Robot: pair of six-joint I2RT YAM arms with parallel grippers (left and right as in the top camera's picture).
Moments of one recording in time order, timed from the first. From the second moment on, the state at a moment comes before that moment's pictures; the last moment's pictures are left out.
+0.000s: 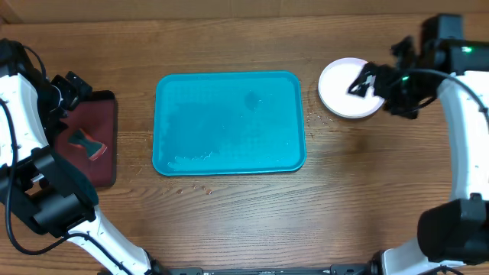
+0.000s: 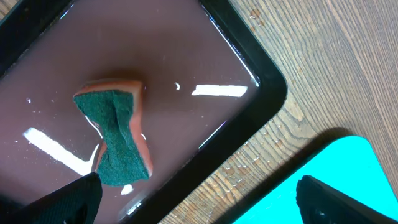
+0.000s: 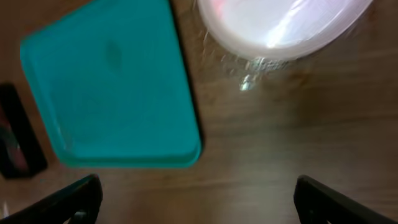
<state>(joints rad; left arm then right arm) 0.52 2.08 1.91 -1.18 0.16 -0.43 -0.06 1.74 1.75 -1.39 -0.38 0.20</state>
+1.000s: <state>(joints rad) 0.52 2.08 1.91 -1.18 0.16 -0.43 0.10 1.73 1.75 -1.51 -0.36 0.20</state>
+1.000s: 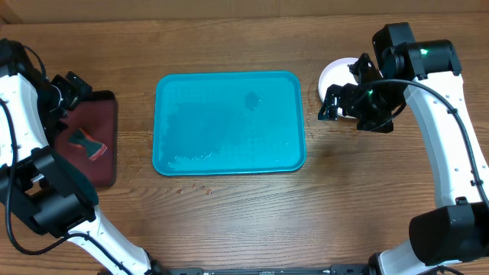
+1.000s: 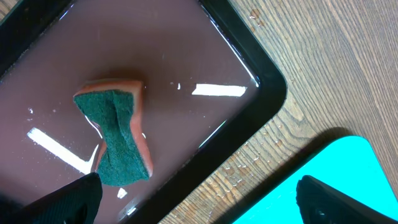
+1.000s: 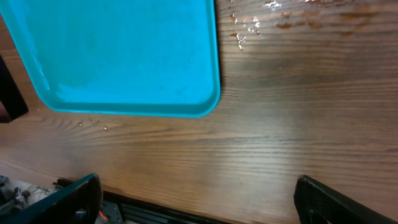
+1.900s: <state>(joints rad) 0.52 2.08 1.91 -1.18 0.16 -0.43 0.13 1.29 1.41 -1.01 -0.29 0.15</state>
